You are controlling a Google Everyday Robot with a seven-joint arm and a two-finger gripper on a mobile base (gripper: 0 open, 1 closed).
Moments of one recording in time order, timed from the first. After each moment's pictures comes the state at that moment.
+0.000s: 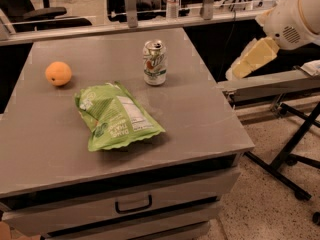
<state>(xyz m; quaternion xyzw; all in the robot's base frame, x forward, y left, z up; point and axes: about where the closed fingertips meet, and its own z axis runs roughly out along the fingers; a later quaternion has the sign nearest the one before) 0.586 -0.200 0.974 -0.49 0.79 0.04 0.37</state>
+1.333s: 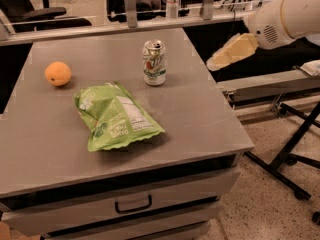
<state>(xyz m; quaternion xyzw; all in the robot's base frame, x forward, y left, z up) 0.624 -0.171 0.971 -0.43 0.79 0.10 0.43</state>
